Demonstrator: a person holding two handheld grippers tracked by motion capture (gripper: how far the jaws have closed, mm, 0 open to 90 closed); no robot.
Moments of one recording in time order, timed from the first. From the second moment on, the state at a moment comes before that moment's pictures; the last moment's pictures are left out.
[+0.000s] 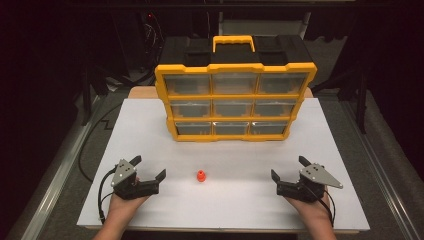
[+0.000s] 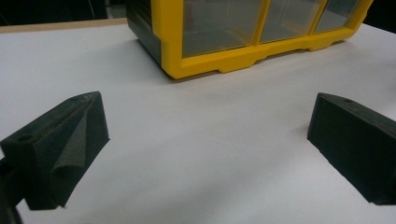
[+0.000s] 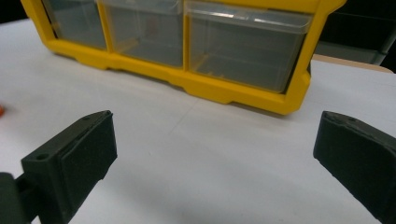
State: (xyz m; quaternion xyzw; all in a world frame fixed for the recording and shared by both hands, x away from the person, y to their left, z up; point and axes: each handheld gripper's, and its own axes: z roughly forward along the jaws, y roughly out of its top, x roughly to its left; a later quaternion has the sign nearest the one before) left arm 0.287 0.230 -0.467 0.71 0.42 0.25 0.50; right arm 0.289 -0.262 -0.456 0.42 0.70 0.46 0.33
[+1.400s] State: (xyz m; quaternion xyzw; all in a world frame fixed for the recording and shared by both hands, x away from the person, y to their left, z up) left arm 0.289 0.229 -0.470 0.71 0.42 0.24 0.51; right arm 0.358 -0.266 -0.453 0.47 0.69 0.43 0.34
